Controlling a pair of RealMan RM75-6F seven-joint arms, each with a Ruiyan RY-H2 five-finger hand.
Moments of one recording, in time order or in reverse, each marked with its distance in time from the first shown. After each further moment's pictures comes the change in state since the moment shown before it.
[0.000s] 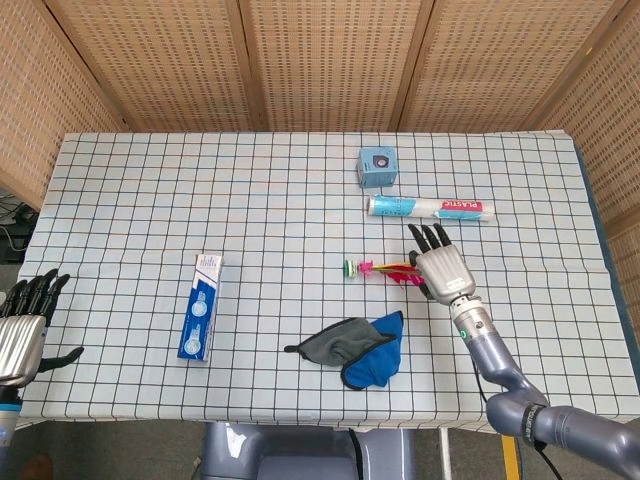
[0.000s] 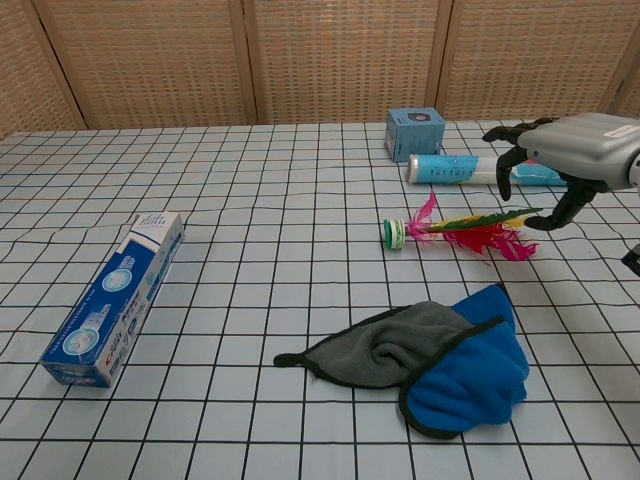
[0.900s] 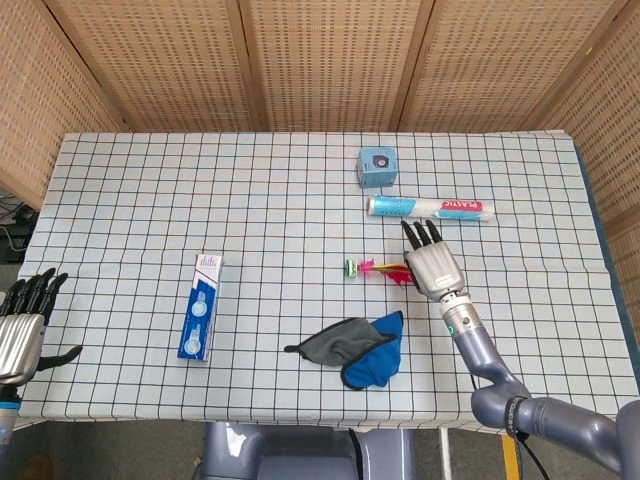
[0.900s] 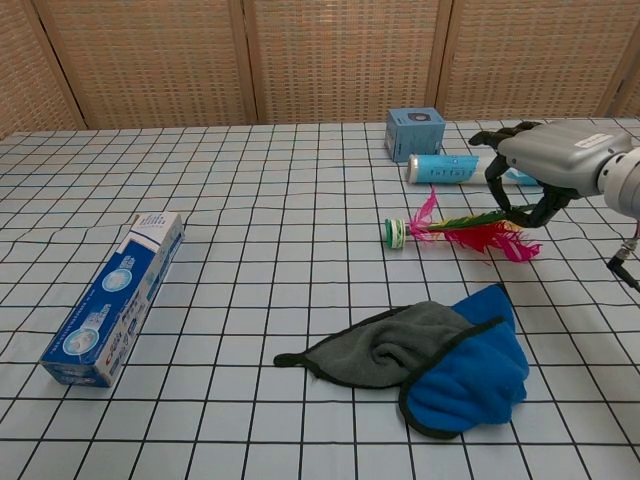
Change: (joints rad) left arm -0.006 0.003 0.001 0.000 -0.018 -0.005 -0.004; right arm 0.055 -0.074 -0.034 0.092 0.027 0.039 -0.019
